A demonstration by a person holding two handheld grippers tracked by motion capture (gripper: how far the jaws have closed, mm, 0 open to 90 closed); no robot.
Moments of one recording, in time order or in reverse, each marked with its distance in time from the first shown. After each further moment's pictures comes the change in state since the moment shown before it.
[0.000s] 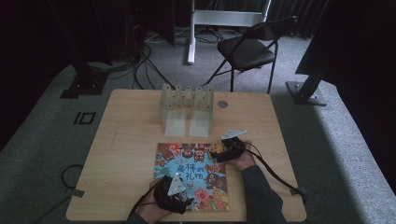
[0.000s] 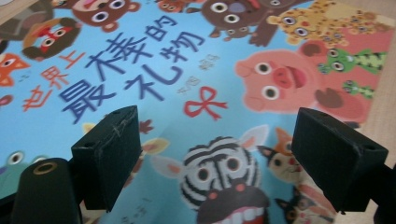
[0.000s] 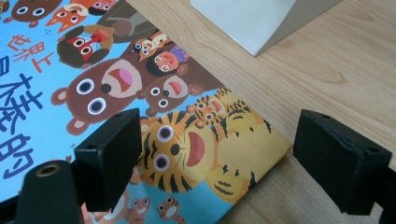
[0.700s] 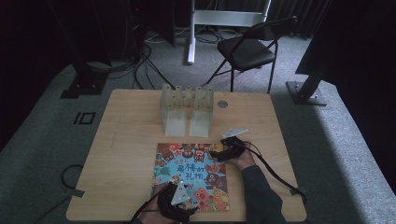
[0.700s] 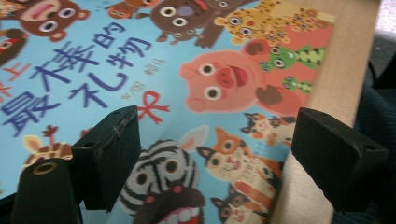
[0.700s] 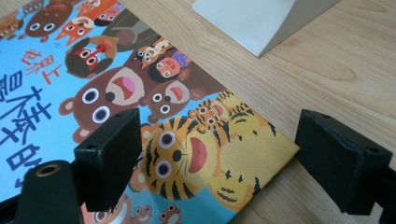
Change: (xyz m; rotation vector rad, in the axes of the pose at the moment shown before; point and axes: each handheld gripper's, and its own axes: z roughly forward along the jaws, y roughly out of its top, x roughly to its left) left arm -0.024 0.000 -0.002 -0.004 -0.044 0.049; right arm -0.006 -0.002 0.003 -0.022 0.057 0.060
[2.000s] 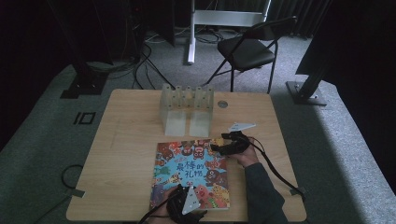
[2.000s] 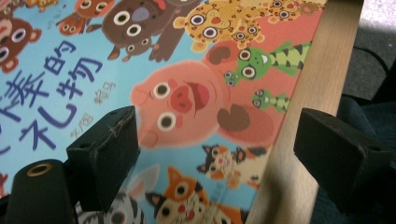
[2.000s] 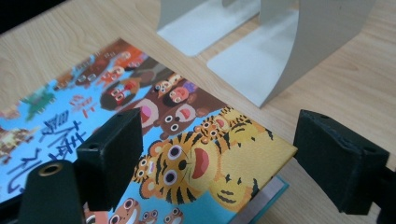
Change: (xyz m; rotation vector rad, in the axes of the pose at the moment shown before) left arm -0.026 0.021 0.008 -0.055 0.051 0.071; right arm 0.004 0.022 -0.032 -0.117 0.050 0.038
